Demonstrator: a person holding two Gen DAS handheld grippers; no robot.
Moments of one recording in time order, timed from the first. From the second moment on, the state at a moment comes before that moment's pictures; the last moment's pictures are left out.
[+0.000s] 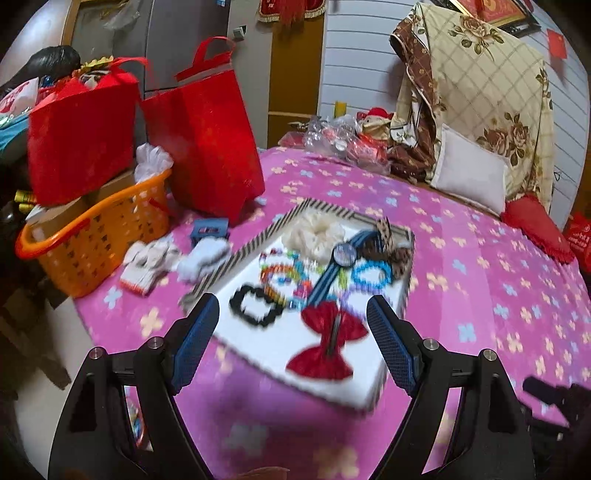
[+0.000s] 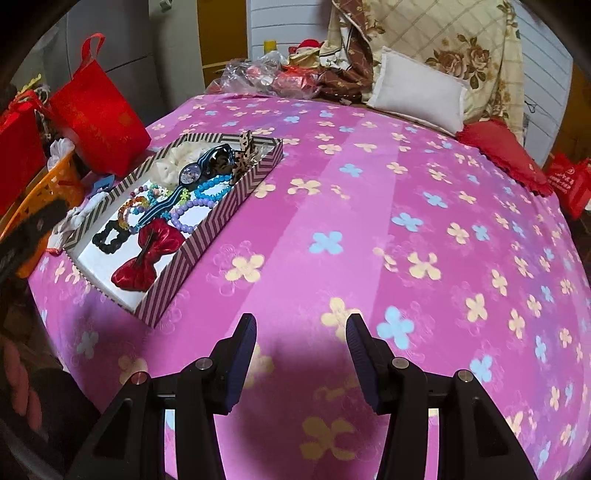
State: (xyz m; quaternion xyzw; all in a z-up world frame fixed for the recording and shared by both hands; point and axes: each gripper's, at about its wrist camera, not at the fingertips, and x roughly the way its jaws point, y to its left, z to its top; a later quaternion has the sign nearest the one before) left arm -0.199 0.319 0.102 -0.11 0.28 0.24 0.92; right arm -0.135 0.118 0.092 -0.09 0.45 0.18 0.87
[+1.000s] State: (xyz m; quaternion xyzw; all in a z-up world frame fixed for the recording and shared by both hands) left arm -0.258 0.262 0.117 -0.10 0.35 0.19 0.91; right arm -0.188 0.090 0.115 -0.09 0.41 0.16 0.89
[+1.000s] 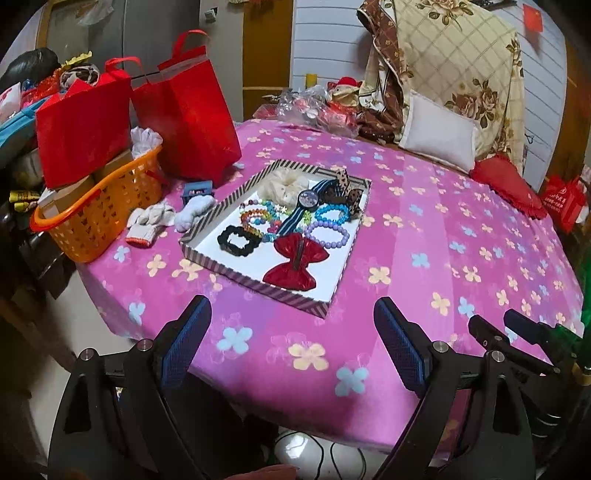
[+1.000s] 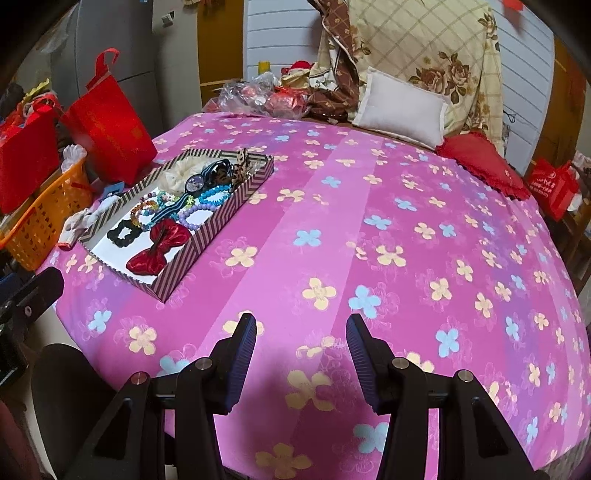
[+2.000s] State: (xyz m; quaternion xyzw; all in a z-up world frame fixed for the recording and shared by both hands) left arm -0.254 0.266 0.093 -0.11 0.38 0.19 0.90; right arm -0.194 0.105 0.106 -0.13 0.41 0.16 0.89
